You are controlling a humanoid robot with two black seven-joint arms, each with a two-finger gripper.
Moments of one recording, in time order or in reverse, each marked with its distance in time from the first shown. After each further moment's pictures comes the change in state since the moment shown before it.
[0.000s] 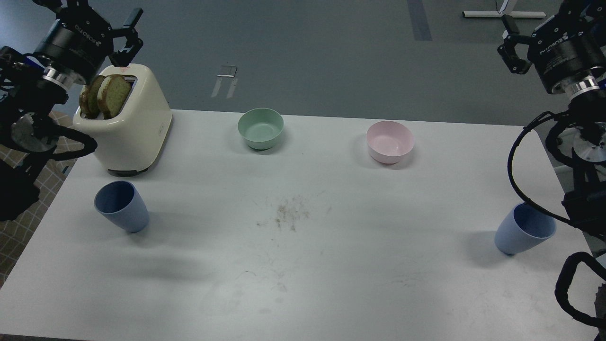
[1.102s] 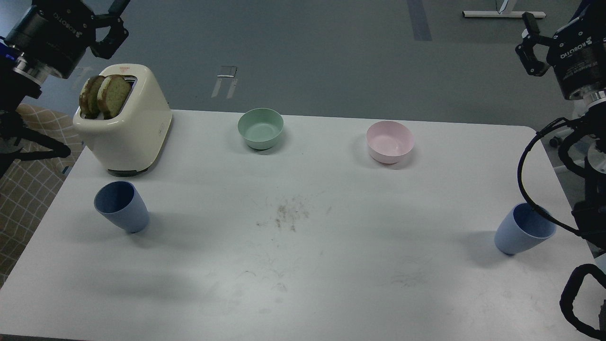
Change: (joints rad) left arm 0.105 0.210 0.019 -0.271 0.180 0.004 -0.042; right arm -0.089 -0.008 0.084 0.068 0.029 0.029 0.026
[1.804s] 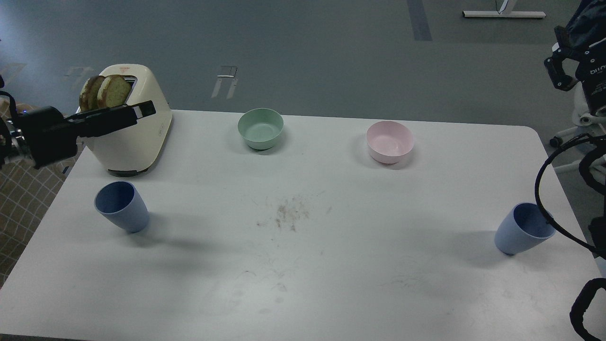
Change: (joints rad) left arm 0.235 0.347 0.041 -0.324 1.021 0.198 -0.006; right arm -0.061 -0.023 0.071 0.024 0.003 0.000 0.001
